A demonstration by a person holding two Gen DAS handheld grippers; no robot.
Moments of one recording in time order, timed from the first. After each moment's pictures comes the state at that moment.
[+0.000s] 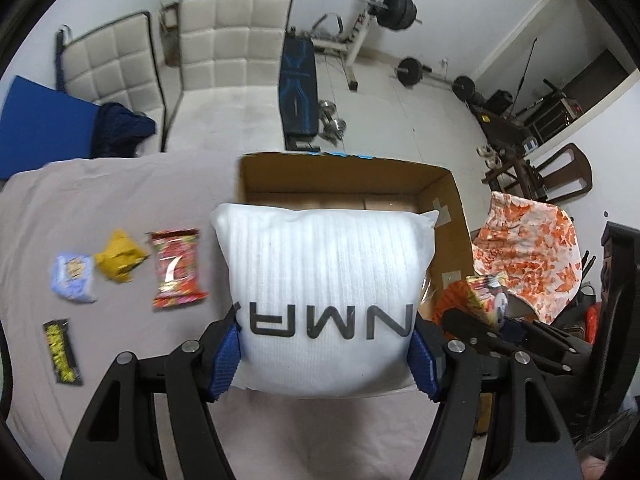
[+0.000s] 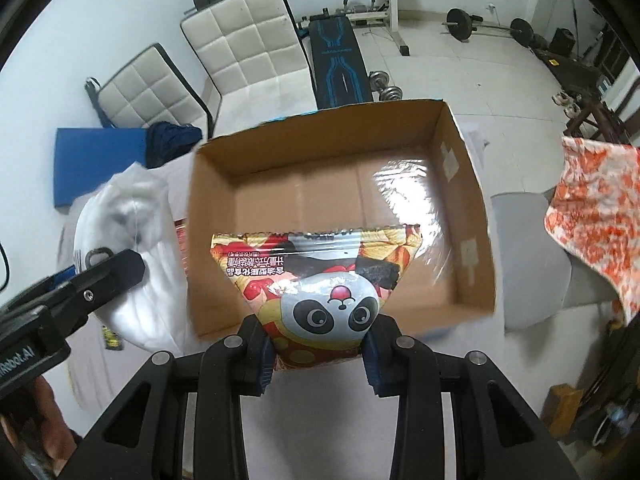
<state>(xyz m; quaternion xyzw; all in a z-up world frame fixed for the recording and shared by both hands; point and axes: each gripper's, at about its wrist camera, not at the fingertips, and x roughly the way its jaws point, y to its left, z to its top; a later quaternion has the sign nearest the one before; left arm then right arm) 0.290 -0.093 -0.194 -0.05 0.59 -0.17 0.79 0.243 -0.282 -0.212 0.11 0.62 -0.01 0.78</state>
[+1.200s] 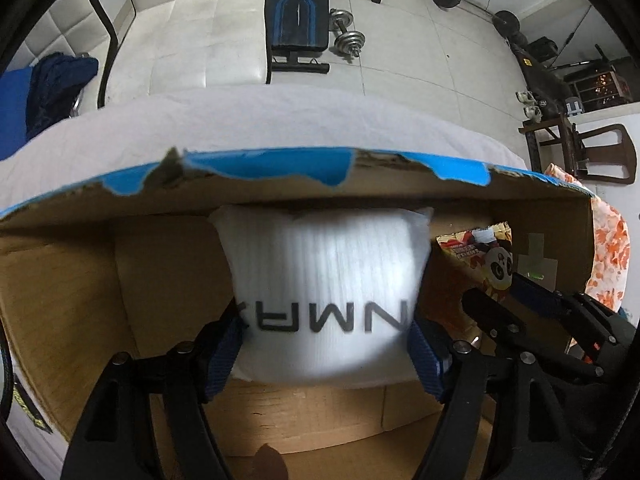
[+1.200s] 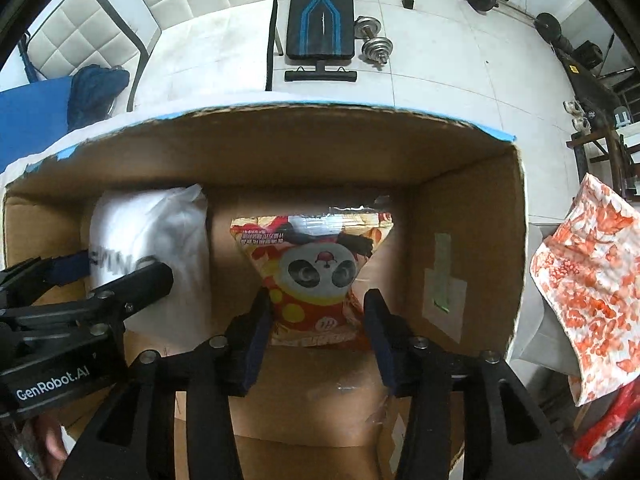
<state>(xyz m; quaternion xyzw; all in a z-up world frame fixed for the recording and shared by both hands) 0.442 -0.220 -0.377 -0.03 0.72 -0.14 0.67 0.430 -0.368 -0.396 0.03 0.71 -0.02 0.71</state>
